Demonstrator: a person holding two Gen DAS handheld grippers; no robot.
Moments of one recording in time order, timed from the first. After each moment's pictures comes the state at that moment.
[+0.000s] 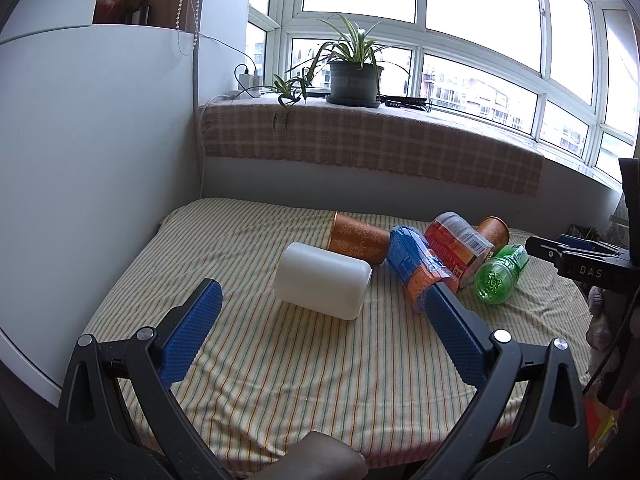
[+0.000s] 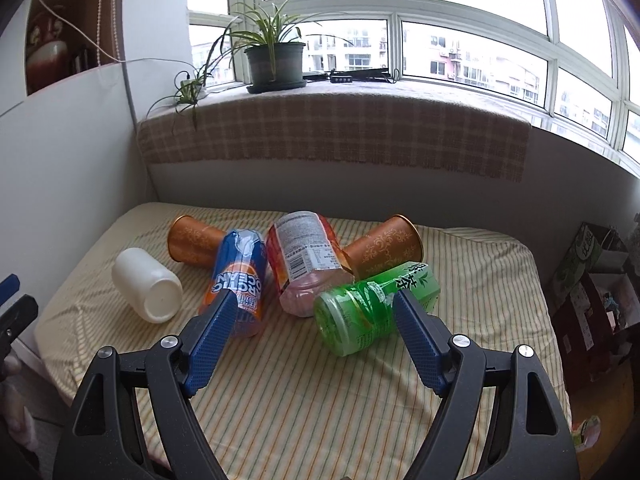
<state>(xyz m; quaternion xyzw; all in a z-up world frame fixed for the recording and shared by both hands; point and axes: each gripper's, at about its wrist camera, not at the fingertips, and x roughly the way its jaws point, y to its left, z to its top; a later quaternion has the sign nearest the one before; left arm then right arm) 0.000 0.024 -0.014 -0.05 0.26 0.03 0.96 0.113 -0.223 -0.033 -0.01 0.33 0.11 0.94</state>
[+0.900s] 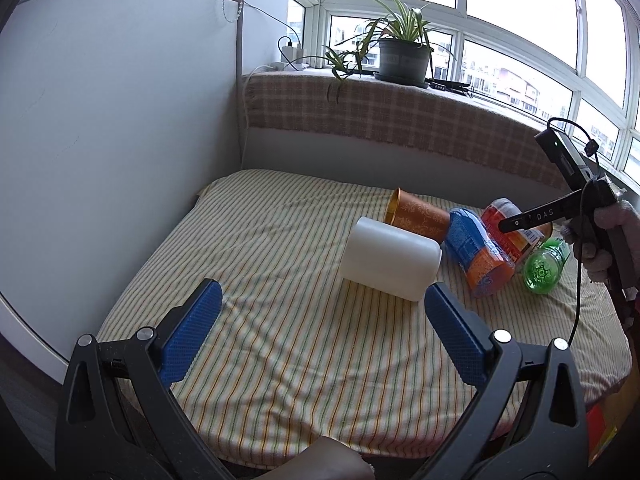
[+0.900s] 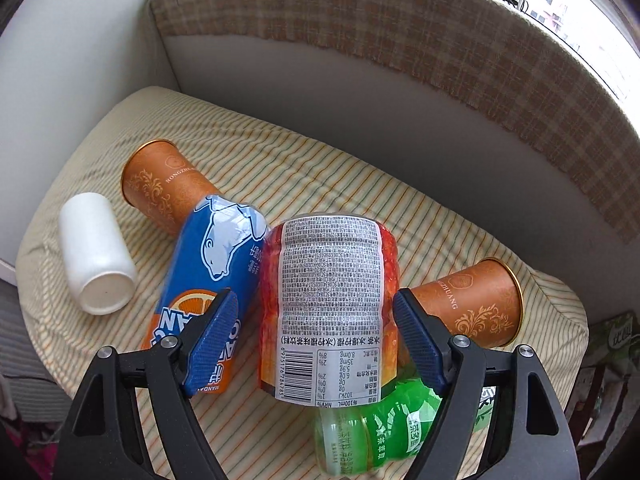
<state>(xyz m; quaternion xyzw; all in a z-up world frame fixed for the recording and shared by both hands) 0.006 0.076 -0.035 -0.06 0.30 0.08 0.95 0.272 -0.165 -0.084 -0.14 0.52 0.21 0.82</state>
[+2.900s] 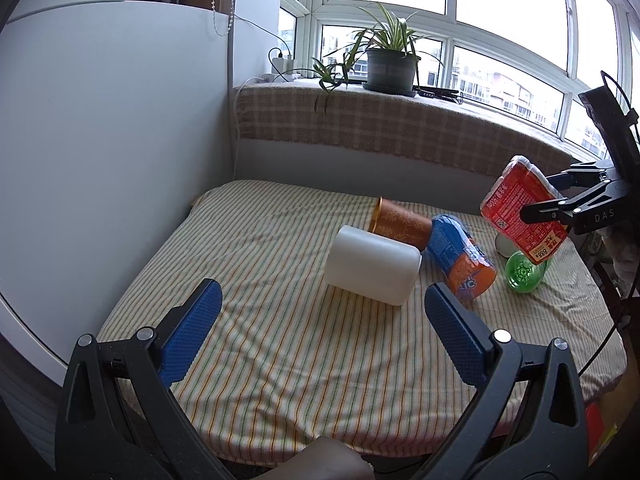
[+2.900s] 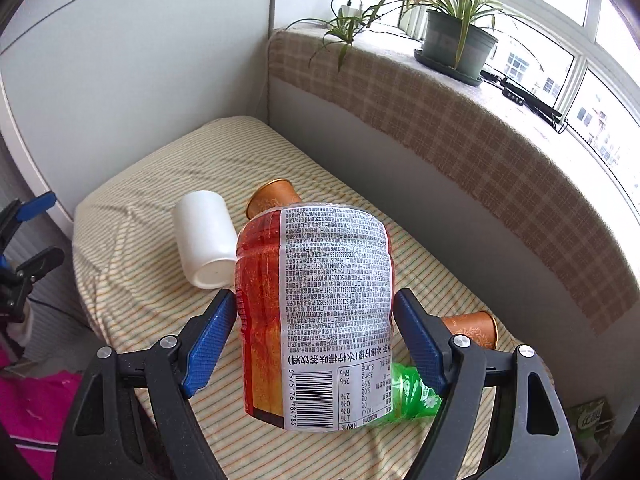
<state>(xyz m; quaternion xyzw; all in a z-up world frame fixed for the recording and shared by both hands) -0.004 0.061 -0.026 -0.06 0.29 0.07 0.95 0.172 -0.140 -0.009 -0.22 0.39 0.33 0.83</state>
